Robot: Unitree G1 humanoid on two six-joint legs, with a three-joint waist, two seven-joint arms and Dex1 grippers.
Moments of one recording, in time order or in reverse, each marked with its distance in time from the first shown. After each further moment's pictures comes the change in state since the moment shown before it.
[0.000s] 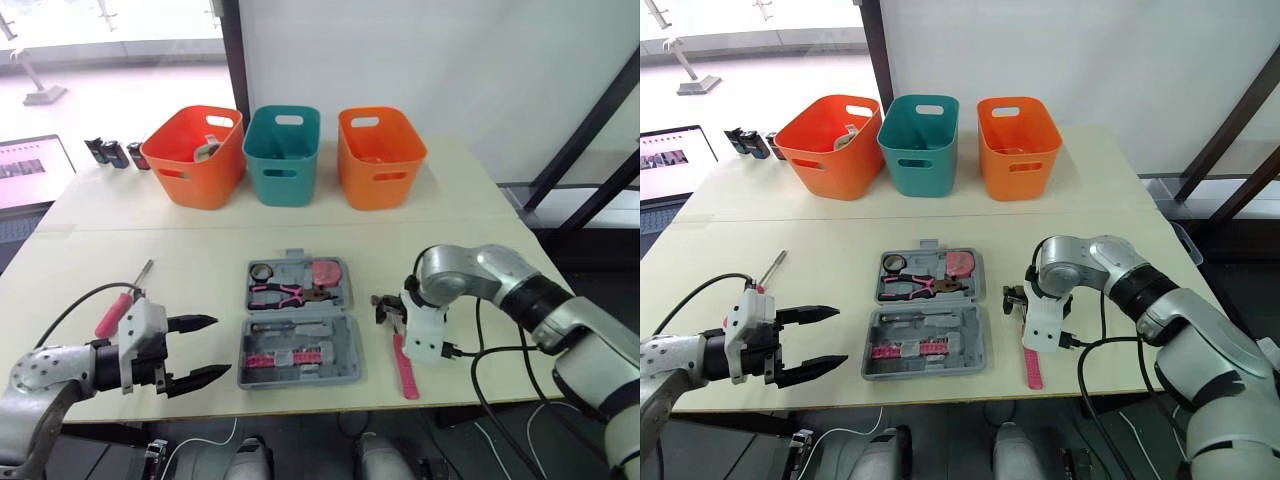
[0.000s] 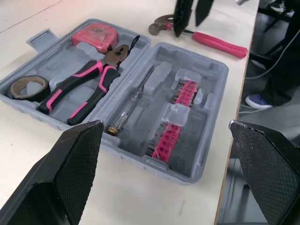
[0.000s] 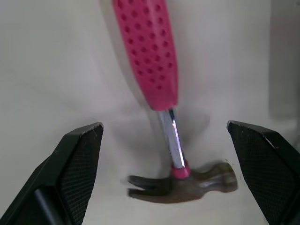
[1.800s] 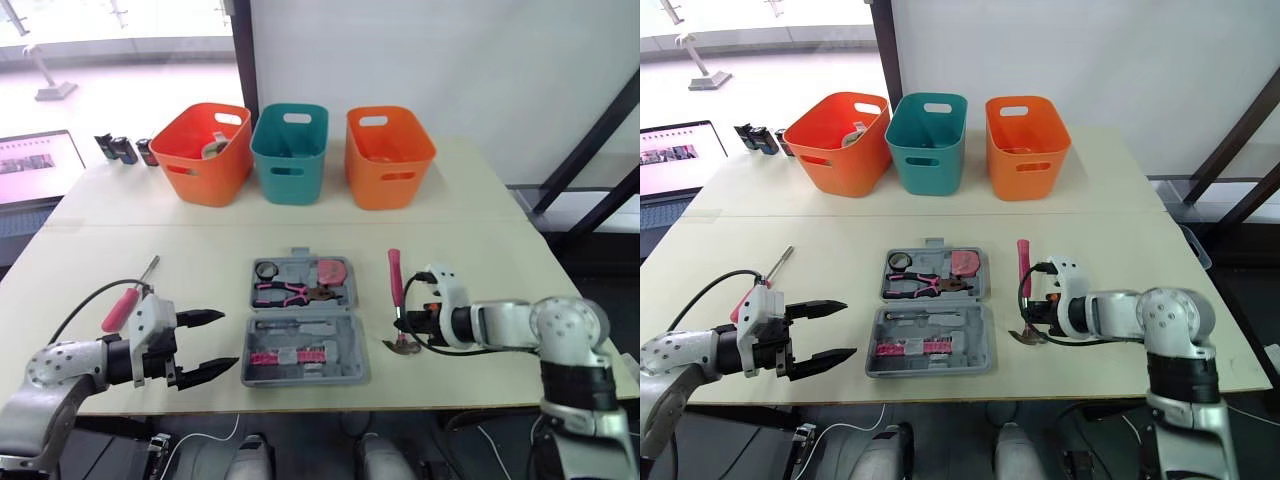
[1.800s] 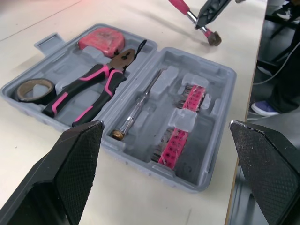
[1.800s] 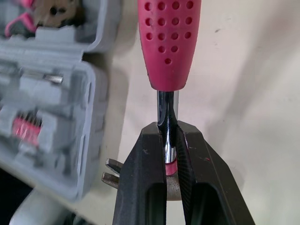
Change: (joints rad) left arm -0.074 -0.028 -0.050 0.050 0.016 -0.022 0.015; right arm 0.645 0.344 -1.153 -0.768 1.951 2.558 -1.479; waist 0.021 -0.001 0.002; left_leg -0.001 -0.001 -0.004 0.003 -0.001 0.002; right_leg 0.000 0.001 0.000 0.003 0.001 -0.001
